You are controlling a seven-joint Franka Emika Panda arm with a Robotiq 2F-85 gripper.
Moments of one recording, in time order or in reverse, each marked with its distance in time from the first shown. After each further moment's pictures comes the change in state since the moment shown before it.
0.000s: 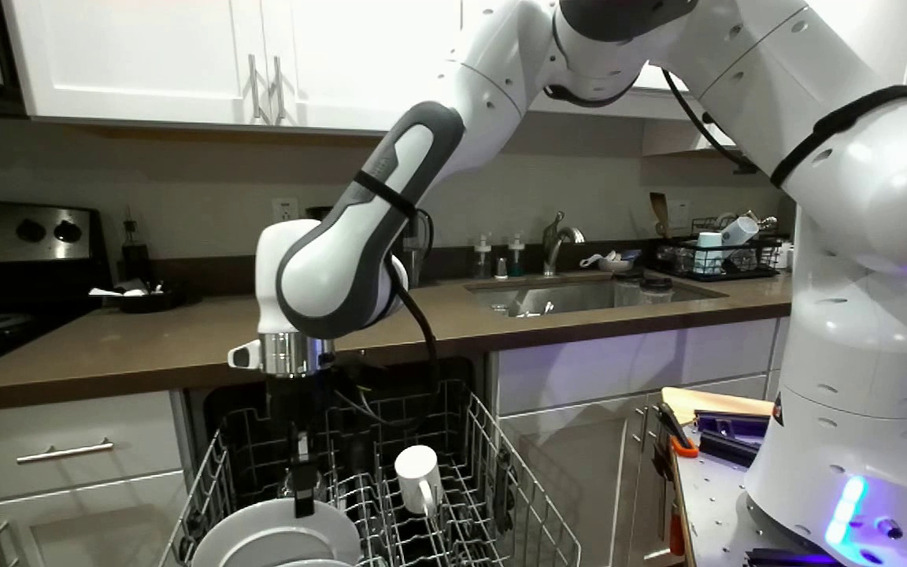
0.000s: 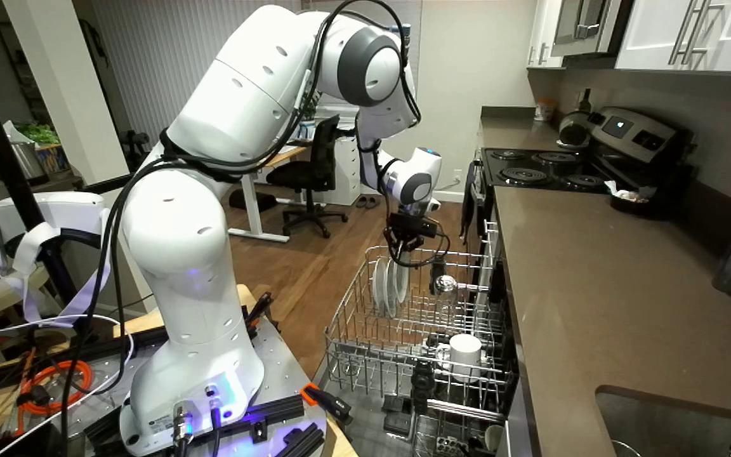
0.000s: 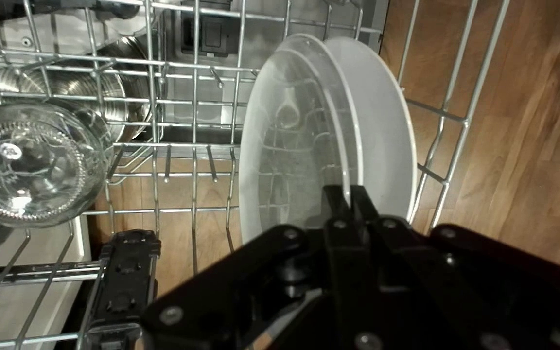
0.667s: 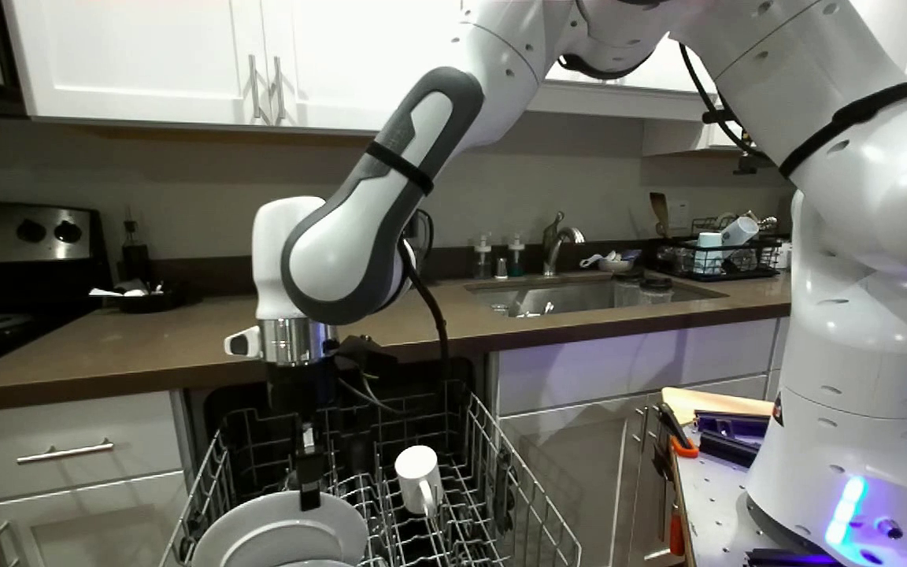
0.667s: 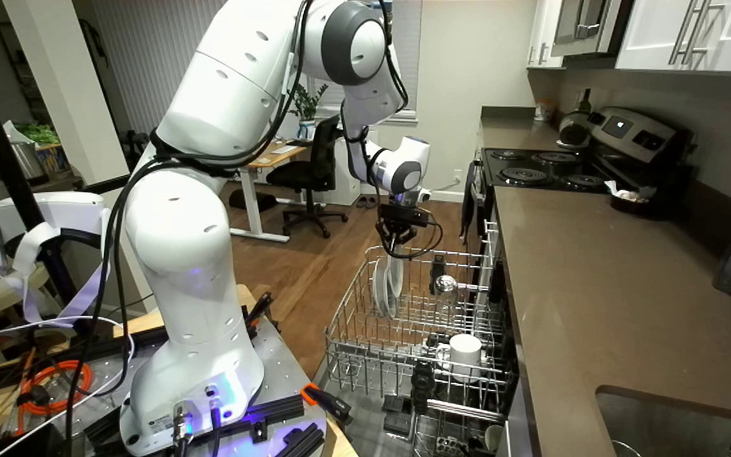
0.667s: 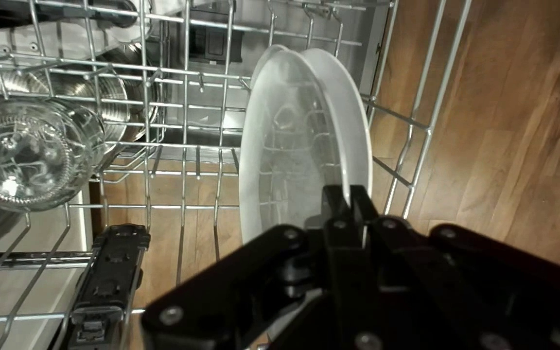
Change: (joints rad) arm 0.054 -0.103 -0.021 -0.086 0.000 0.000 0.033
